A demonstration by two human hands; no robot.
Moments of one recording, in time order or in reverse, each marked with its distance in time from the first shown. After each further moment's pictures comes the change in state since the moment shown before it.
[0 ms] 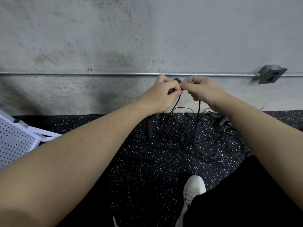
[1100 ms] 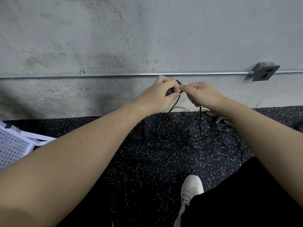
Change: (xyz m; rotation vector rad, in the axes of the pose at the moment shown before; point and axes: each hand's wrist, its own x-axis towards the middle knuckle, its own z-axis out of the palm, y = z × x) left_hand 0.010 -0.002 0.013 0.011 -0.011 0.118; right_hand -0.006 0.016 -0.013 -0.074 -0.036 0.056
